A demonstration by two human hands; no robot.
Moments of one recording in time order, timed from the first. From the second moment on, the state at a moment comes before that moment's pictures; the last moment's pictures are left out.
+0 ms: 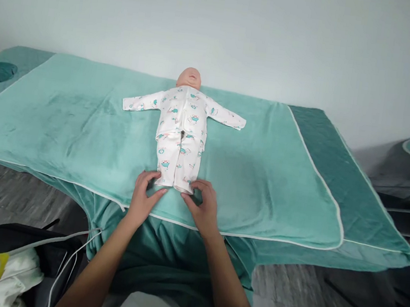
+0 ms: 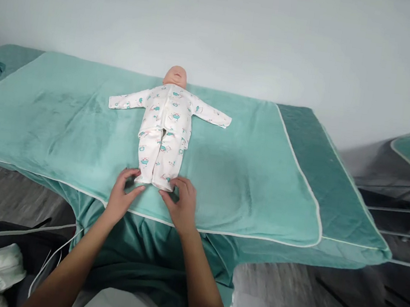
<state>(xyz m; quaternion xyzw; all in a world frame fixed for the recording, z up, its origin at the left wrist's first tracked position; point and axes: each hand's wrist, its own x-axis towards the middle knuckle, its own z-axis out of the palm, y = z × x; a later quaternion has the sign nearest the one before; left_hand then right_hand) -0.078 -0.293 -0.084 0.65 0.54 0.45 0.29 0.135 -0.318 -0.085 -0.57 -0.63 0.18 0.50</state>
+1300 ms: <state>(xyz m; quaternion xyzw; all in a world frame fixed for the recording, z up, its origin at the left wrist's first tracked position) -0.059 -0.284 -0.098 0.73 0.55 0.42 0.01 0.123 -0.295 -0.094 -0.61 -0.66 0.05 0.44</state>
